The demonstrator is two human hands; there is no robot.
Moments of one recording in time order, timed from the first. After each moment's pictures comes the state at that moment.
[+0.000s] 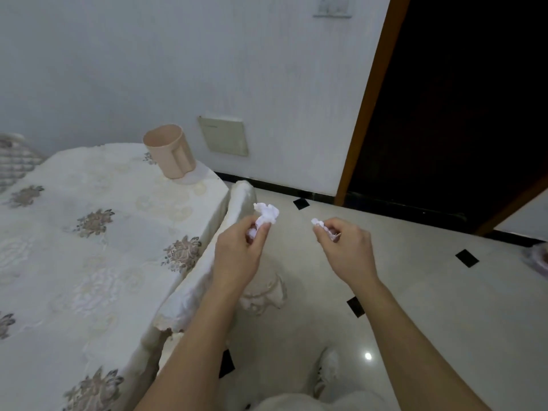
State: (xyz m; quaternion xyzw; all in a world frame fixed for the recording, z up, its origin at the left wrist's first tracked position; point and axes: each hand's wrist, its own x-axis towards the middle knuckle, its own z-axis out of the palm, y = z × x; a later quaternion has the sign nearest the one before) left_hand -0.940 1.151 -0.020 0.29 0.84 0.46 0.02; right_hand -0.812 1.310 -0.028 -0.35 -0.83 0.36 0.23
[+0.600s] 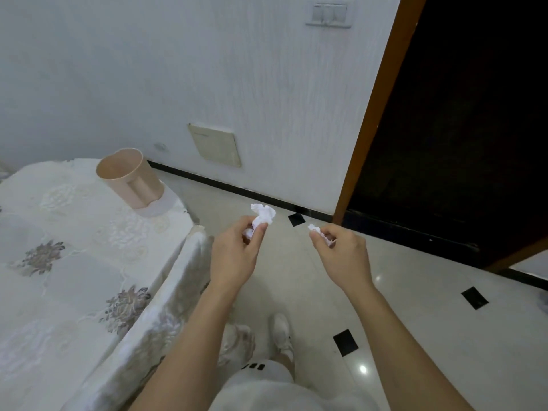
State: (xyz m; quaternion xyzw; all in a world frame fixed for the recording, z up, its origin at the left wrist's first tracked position) left_hand -1.012 1.362 -0.020 0.23 0.86 0.46 0.03; right_hand -0.892 1.524 -0.033 -0.33 -0.83 0.39 0.20
